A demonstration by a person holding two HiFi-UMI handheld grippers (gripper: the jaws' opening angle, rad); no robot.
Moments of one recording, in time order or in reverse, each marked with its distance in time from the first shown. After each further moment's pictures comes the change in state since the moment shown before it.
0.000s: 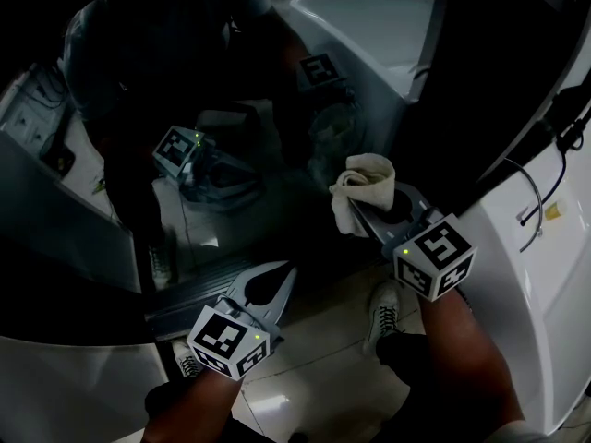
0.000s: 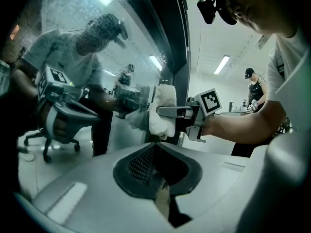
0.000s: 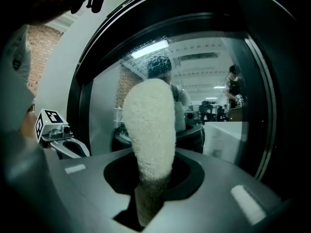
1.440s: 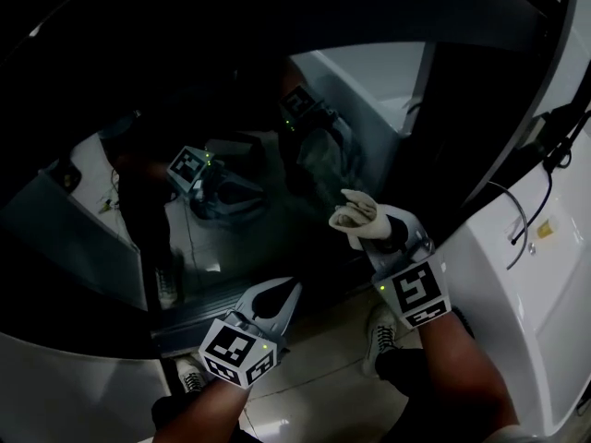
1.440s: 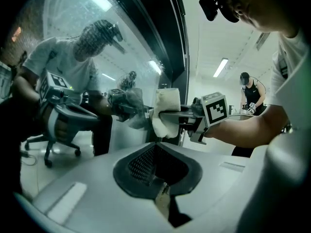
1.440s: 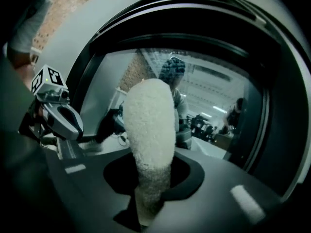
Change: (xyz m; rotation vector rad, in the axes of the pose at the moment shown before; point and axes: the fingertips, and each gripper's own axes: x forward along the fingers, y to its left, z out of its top) left arm -0.004 -0.032 0.014 0.006 -0.056 0.020; right arm -0.040 0.009 0.016 -0.407 0.071 -0.148
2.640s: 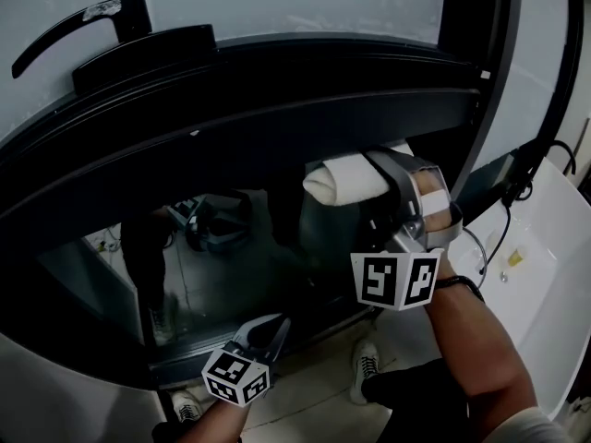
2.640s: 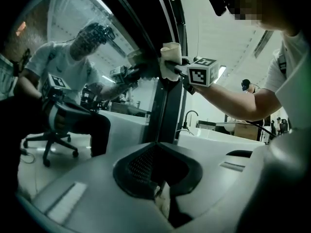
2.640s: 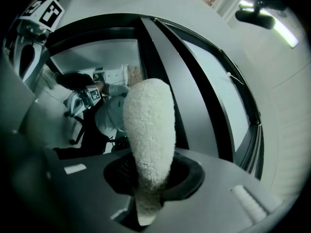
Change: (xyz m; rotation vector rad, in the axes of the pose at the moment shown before) left arm -0.014 -0.035 0.007 -0.049 -0.034 -0.018; right arm -0.065 -0.102 0.202 -0.852 -0.136 -0.551
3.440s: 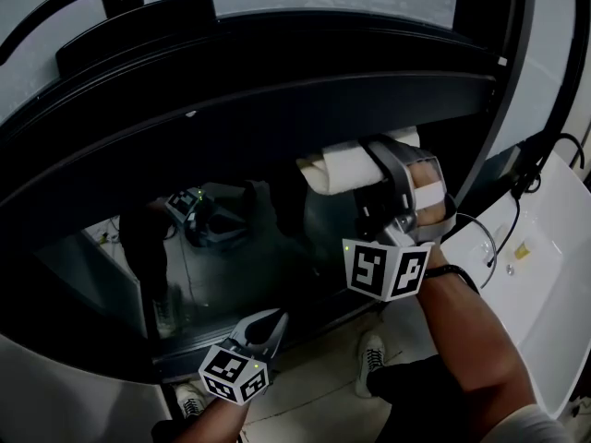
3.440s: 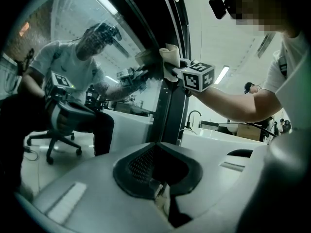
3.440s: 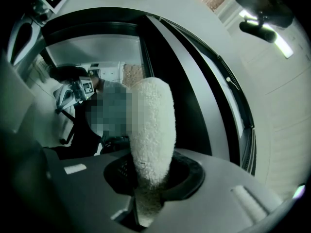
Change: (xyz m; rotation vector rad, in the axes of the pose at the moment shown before) left arm 0.003 0.012 -0.002 -0.019 0.009 0.031; right arm 0.022 0.016 -0.010 -0.009 -0.014 -0.084
